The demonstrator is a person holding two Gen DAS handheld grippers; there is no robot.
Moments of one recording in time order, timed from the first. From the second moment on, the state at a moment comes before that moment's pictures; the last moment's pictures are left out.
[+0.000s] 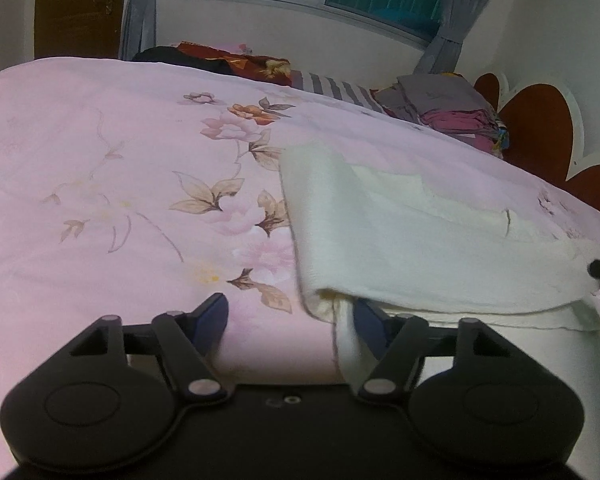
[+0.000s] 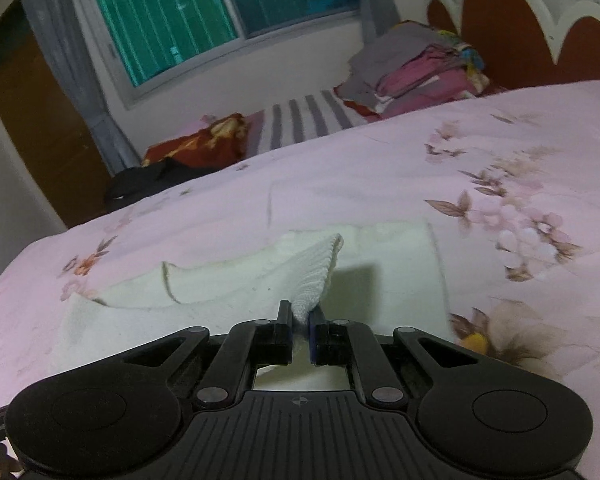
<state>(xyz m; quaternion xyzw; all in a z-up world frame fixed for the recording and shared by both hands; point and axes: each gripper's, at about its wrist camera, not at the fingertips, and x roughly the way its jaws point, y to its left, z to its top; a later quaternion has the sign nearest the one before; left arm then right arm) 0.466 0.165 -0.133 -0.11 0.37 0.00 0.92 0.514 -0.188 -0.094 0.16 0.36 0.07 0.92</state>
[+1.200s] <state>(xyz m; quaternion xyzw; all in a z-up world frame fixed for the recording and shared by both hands) 0.467 0.165 -0.133 -0.10 0.38 0.00 0.92 0.499 -0.225 -0.129 0.17 0.40 0.03 0.90</state>
